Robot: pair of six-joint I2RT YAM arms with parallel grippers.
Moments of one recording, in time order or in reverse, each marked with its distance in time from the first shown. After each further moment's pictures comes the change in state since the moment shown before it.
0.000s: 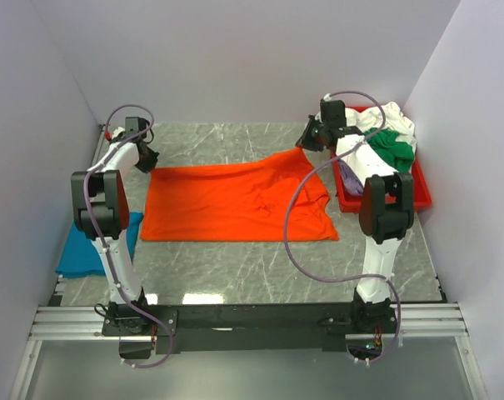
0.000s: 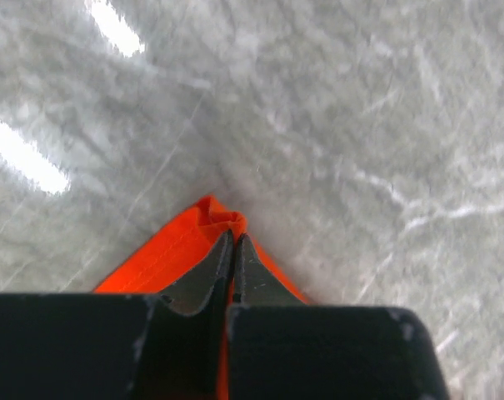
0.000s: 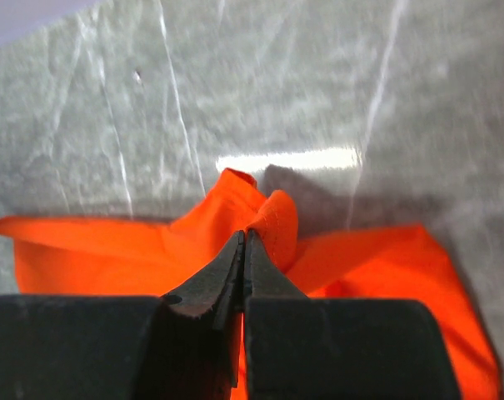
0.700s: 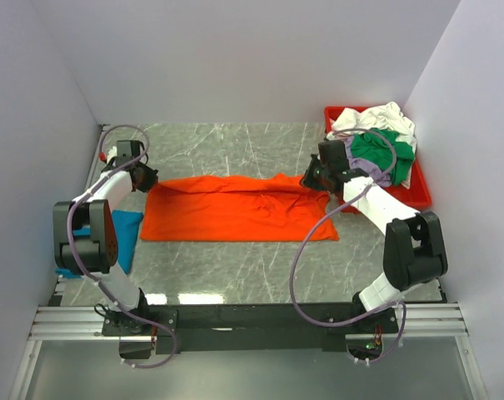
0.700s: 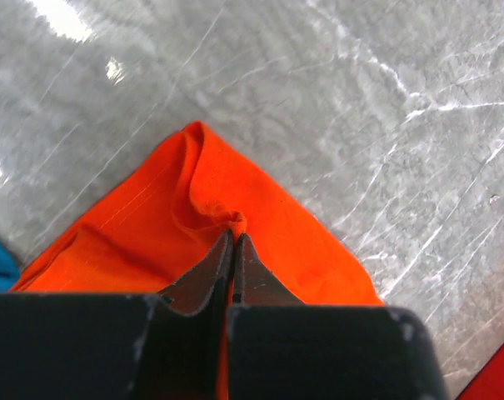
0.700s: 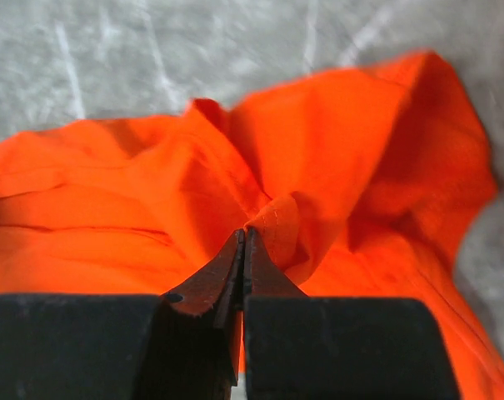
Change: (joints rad) left arm 0.008 -0.366 -0.471 0.208 0.134 -0.047; right arm 0.104 -0.465 -0.632 0.106 0.149 0.073
